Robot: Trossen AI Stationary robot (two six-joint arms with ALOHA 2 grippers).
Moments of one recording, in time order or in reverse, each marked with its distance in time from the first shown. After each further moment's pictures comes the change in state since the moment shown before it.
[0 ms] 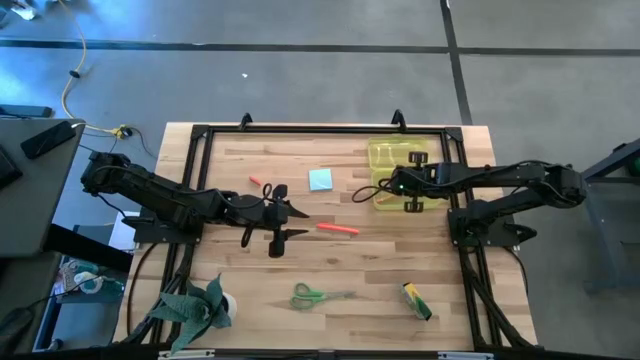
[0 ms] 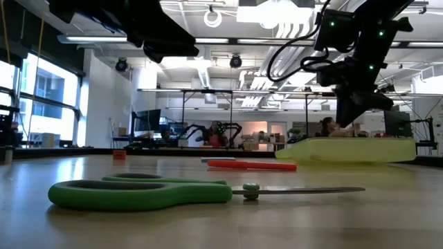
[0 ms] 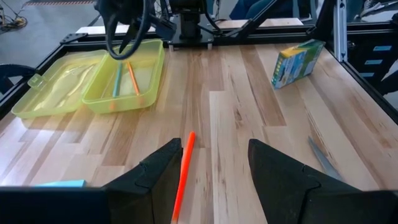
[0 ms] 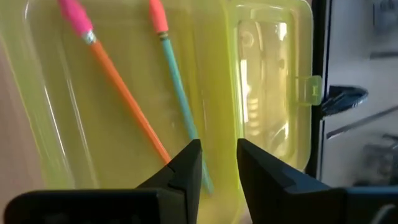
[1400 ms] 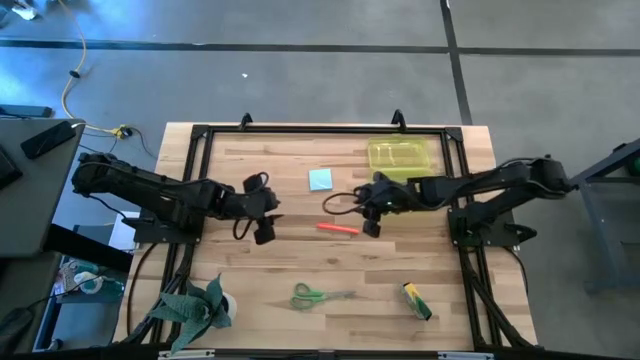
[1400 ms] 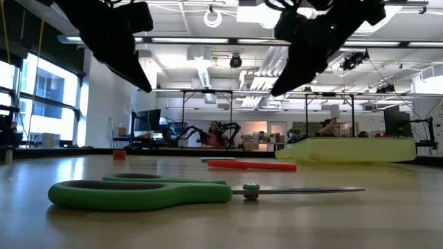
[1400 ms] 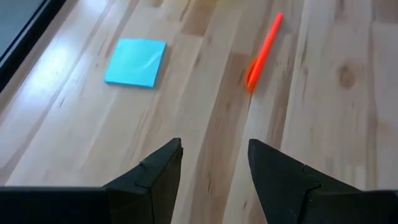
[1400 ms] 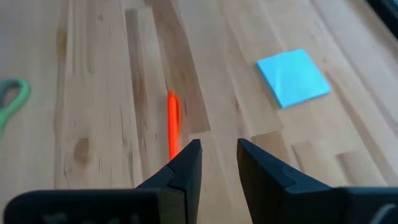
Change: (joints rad) left arm 0.043 -0.114 0.080 -0.674 -0.173 -0.235; right arm 0.251 0.176 0.142 0.505 -0.327 0.413
